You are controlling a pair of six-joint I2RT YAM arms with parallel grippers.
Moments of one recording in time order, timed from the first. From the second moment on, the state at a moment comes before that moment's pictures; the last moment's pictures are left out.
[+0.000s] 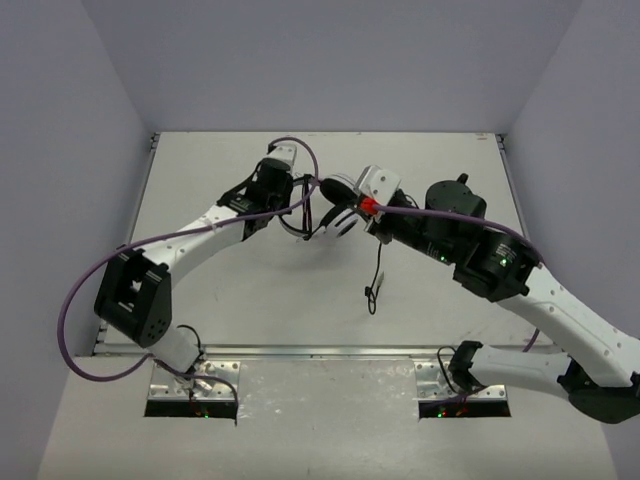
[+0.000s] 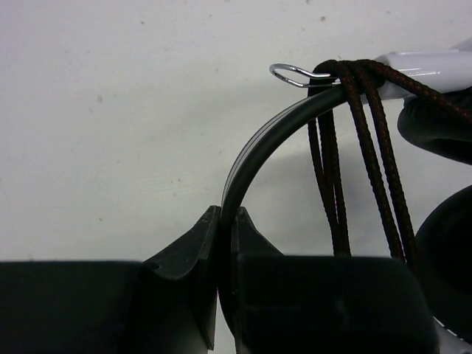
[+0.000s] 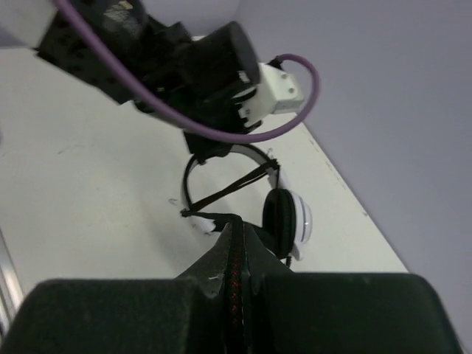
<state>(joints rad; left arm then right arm) -0.50 1.59 1.19 -0.26 -0.33 -0.19 0.91 1.04 1.26 -0.41 0.03 -0.40</state>
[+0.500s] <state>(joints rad) -0.93 1.05 0.89 -0.16 -0.44 -0.11 0.39 1.30 1.57 -0.50 -0.14 -0.40</state>
